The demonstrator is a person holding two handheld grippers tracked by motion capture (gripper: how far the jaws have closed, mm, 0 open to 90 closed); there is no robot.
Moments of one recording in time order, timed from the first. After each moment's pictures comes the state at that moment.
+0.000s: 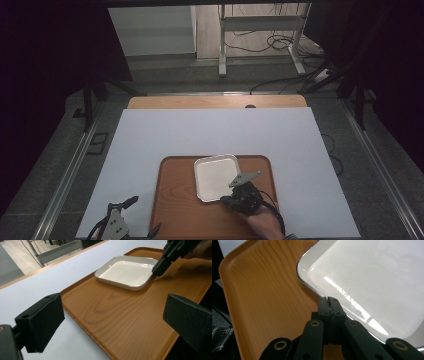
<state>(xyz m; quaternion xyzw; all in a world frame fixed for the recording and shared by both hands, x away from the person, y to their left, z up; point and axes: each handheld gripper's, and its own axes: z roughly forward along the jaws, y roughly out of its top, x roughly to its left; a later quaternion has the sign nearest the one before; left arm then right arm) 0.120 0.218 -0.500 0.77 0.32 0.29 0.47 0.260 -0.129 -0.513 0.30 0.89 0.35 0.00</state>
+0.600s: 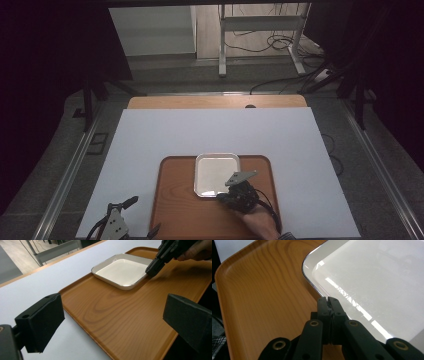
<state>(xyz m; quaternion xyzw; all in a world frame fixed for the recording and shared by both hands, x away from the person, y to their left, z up) 0.121 0.220 -0.500 0.77 0.32 0.29 0.48 0.264 -0.119 -0.514 0.29 0.88 0.37 0.02</state>
